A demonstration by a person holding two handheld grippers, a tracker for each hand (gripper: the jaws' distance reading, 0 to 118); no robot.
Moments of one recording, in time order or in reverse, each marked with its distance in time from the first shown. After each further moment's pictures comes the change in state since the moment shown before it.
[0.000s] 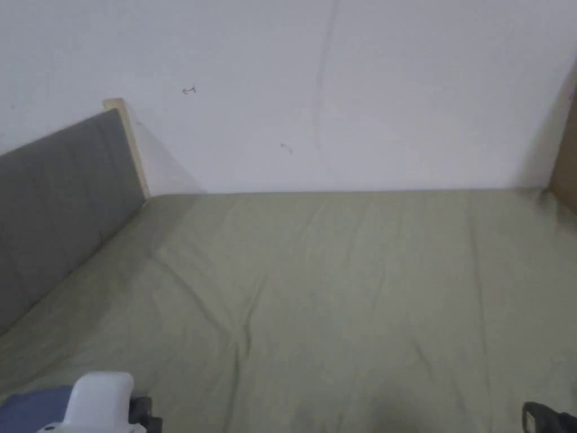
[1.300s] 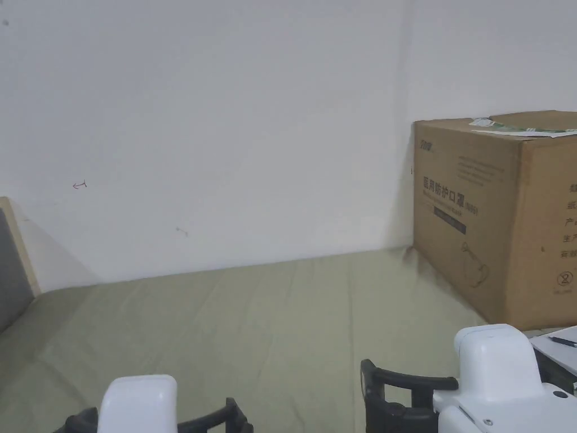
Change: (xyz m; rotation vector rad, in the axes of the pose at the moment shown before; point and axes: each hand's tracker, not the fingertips) left arm 0.200 0.050 0.123 0.277 -0.053 -0.072; right arm 0.068 0.062 0.090 0.242 -0.030 0.012
